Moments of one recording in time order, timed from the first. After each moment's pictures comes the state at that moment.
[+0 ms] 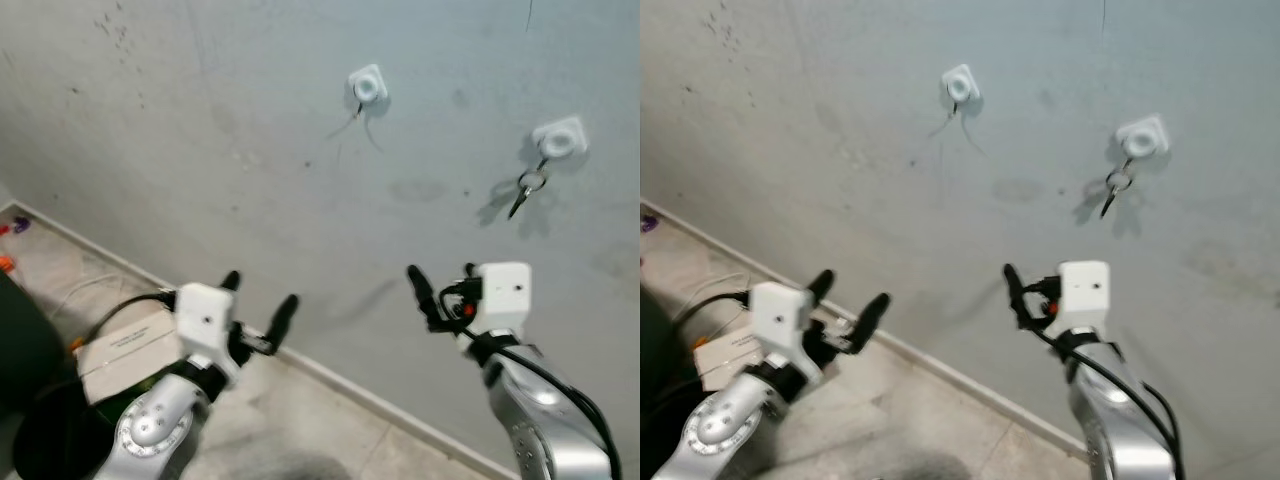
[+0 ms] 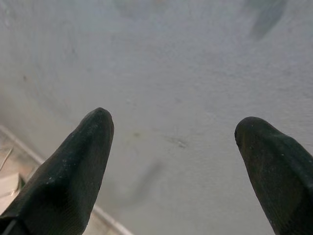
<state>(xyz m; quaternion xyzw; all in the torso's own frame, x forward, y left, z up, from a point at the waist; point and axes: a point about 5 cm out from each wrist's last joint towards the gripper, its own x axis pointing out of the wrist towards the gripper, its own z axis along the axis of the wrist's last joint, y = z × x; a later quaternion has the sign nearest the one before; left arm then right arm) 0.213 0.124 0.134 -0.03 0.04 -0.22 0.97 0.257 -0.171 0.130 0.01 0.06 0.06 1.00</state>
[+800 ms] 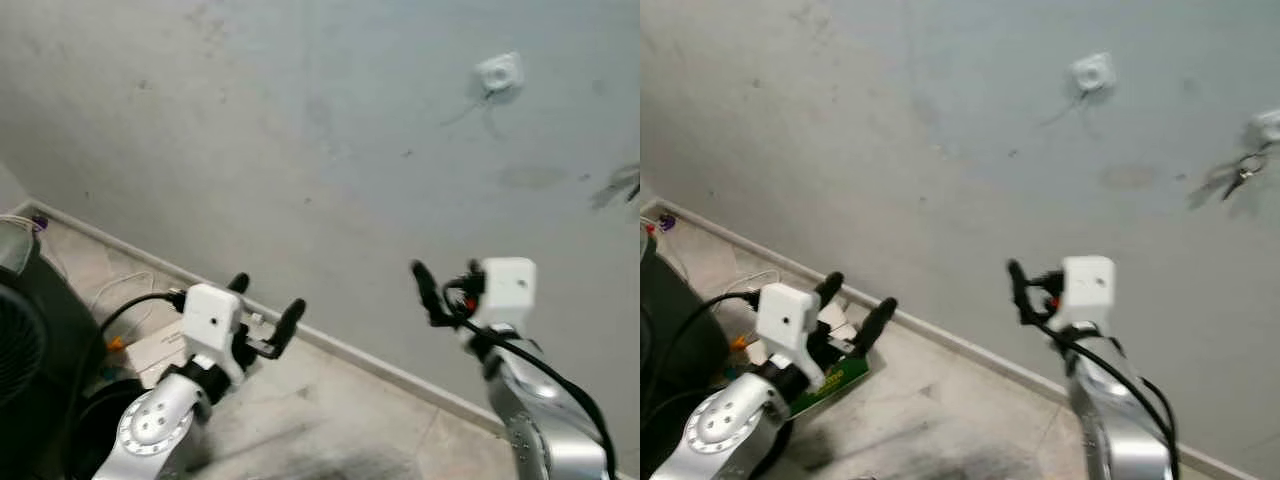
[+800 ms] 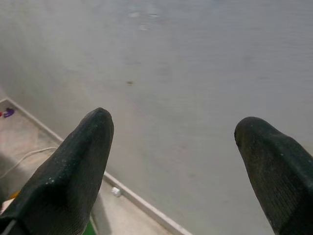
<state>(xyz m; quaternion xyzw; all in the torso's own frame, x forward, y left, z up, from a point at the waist) 0.218 0.131 0.137 -0.01 0.03 -0.22 0.98 0.264 -0.156 0.137 0.02 0.04 0.08 1.00</state>
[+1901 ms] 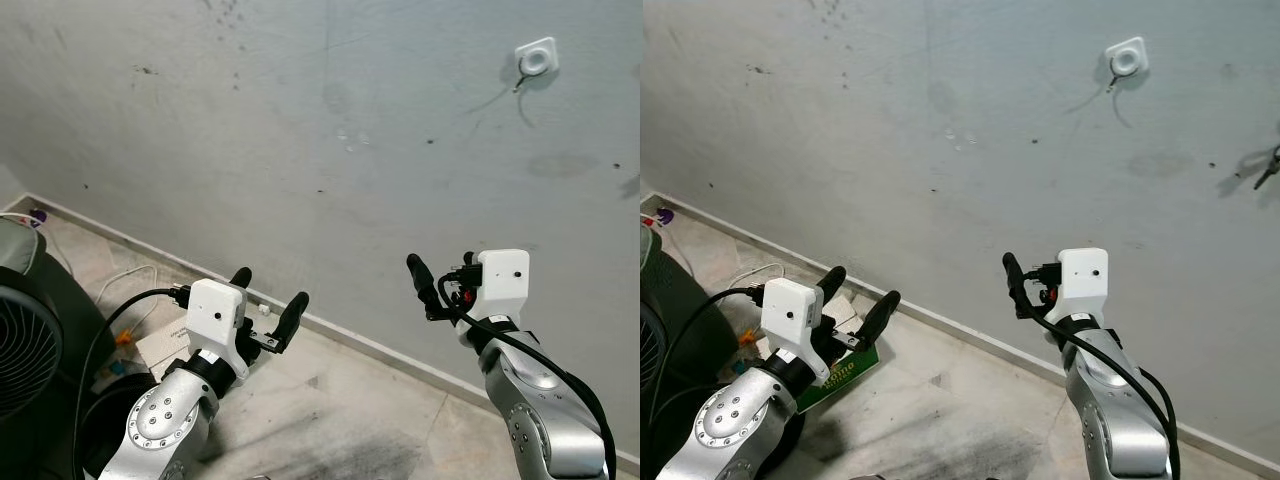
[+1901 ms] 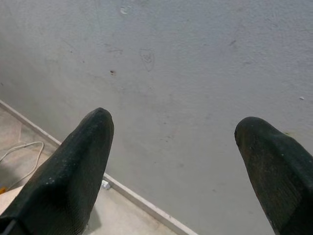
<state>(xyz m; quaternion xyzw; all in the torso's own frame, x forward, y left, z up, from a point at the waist) 0.220 0.122 0.137 -0.02 0.03 -0.22 0.97 0.268 -0.164 0.139 0.01 0.05 0.08 1.00</state>
